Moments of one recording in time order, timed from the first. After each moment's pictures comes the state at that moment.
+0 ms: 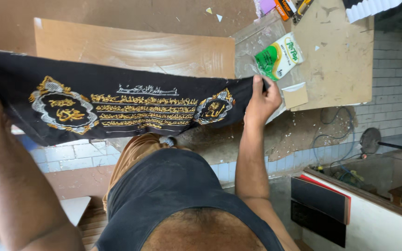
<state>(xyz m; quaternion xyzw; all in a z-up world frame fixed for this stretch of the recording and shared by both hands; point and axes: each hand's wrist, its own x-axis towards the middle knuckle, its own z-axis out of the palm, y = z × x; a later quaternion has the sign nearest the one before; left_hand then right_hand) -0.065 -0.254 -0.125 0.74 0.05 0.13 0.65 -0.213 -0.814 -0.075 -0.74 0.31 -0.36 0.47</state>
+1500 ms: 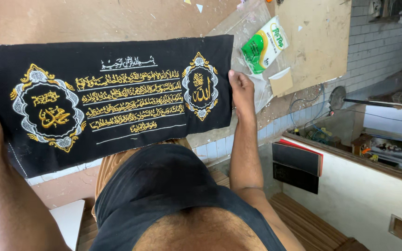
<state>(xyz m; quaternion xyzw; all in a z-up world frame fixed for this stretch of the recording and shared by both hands) -0.003 -0.259 -0.214 0.72 0.12 -0.16 0.67 -0.175 -0.848 -0.134 -0.74 0.38 -0.10 0.55</state>
